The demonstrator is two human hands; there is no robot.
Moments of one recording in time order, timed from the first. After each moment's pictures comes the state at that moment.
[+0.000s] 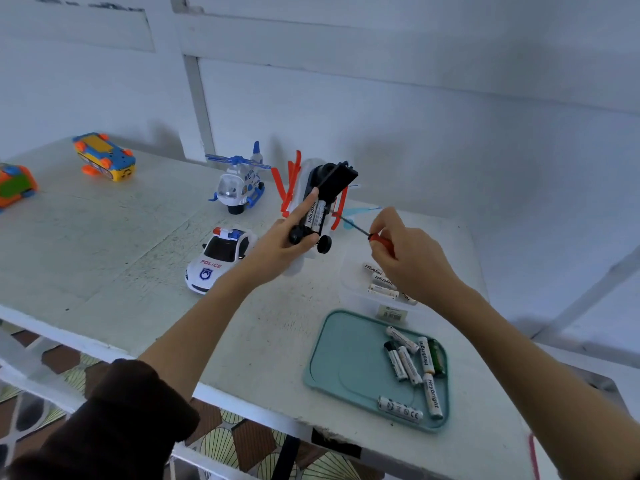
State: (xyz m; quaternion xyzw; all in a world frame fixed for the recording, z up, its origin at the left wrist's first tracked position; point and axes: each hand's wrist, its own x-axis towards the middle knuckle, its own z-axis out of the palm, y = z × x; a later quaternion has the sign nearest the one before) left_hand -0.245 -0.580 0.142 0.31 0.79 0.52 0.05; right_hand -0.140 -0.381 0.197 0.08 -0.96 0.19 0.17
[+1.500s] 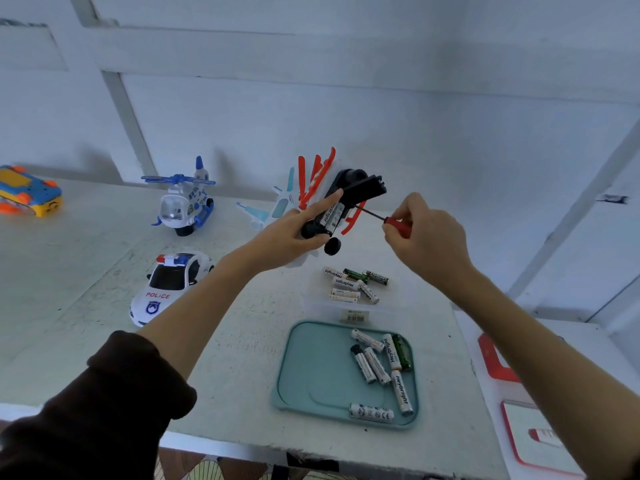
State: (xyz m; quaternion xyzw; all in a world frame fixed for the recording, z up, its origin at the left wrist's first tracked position) left_hand -0.258 -0.502 0.180 0.43 0.81 0.38 0.08; right_hand -0.125 -0.317 0.207 -0.09 -0.94 0.14 0.30
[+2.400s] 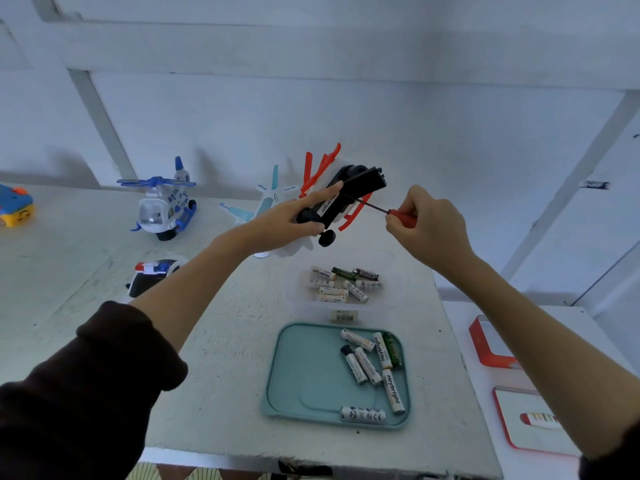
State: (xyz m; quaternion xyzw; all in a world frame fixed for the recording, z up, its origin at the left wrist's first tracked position) left_hand -0.267 -0.483 0.198 0.44 0.79 0.38 0.17; right_hand -0.129 -0.288 0.203 -0.10 -0.93 0.18 0.32
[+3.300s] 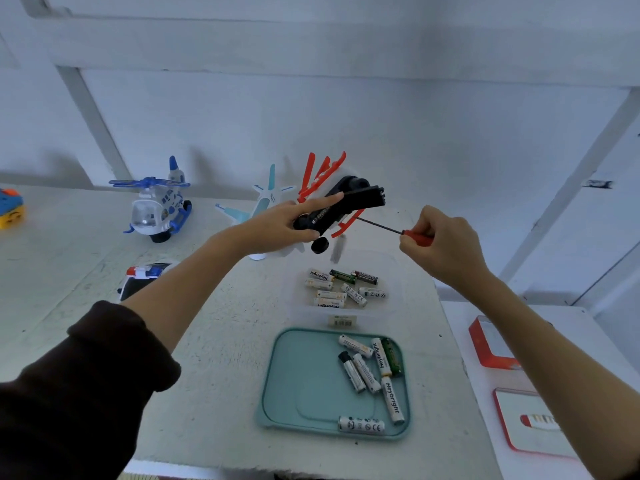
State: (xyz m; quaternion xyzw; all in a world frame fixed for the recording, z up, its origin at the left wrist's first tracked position) left_hand -0.282 -0.478 0.193 0.47 0.82 0.30 0.13; right_hand -0.118 -0.266 0.183 -0.12 -0.92 0.21 0.29
